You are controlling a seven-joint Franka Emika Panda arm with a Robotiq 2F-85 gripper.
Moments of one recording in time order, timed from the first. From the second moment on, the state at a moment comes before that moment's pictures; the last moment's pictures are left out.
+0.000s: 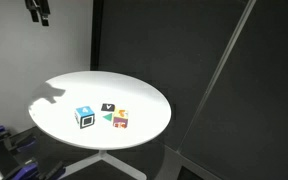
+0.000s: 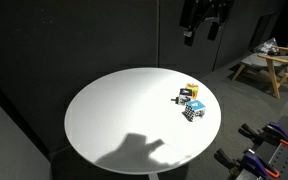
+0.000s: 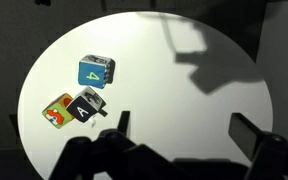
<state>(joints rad) 0.09 -0.39 0.32 -2.20 0.07 1.91 0.48</state>
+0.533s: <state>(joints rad) 0.09 -0.39 0.32 -2.20 0.07 1.91 0.48</state>
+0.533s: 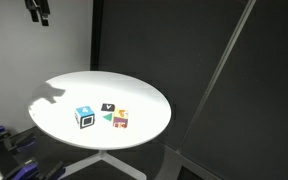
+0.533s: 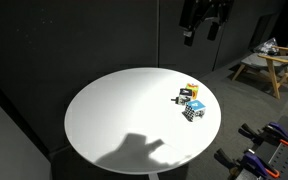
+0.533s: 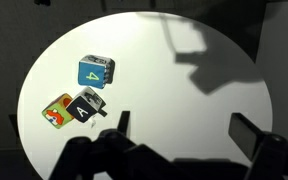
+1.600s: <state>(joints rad) 0.07 -0.29 0.17 -2.08 0.12 1.88 0.48</state>
